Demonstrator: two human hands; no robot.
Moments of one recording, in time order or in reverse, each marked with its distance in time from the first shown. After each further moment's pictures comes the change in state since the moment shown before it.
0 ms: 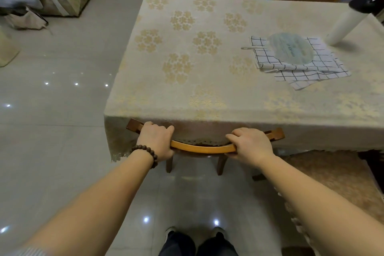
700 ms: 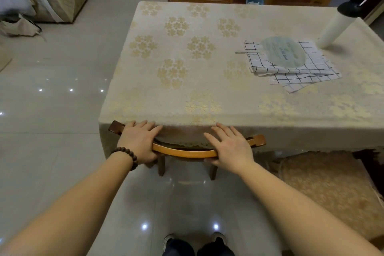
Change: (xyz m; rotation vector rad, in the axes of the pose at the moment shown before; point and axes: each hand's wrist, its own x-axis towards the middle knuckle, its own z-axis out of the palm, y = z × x) left_hand -0.002 -0.039 0.006 -0.048 0.065 0.002; right_hand 0.017 -0.033 0.012 0.012 0.095 0.003
